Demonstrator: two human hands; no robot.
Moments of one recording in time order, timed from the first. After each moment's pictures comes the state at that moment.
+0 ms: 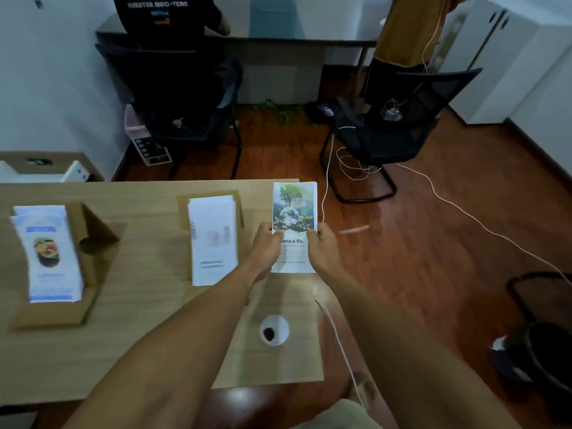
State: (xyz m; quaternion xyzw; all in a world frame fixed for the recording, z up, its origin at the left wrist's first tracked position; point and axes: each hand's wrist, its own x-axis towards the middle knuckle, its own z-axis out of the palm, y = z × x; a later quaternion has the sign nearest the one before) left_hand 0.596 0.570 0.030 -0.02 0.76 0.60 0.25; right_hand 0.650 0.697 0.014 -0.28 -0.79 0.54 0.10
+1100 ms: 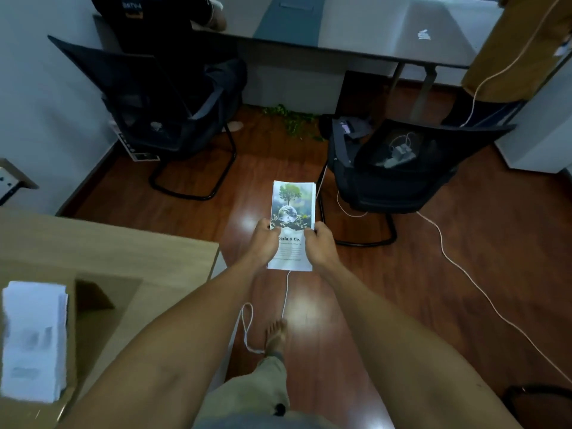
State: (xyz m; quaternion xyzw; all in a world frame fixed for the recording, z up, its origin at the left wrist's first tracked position) left_hand 0.373 0.930 0.005 -0.14 0.75 0.61 0.21; right_hand 0.403 1.066 -0.006 -0.23 -0.81 0.54 -0.02
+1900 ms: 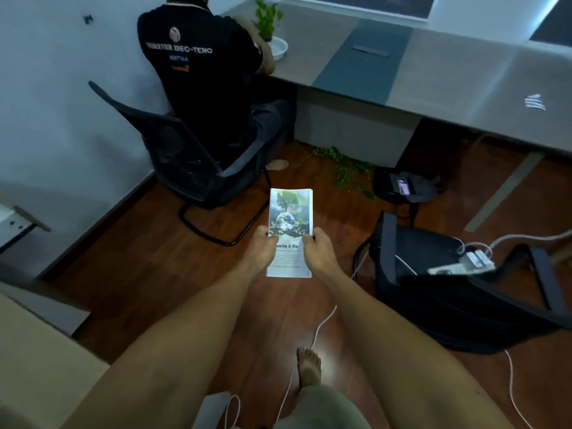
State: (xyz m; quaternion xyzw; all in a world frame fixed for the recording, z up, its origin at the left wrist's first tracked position) left_hand -0.016 0.956 0.011 -0.24 0.75 0.61 0.11; right_hand -0.023 1.102 0.004 -0.08 -0.85 0.52 -0.10
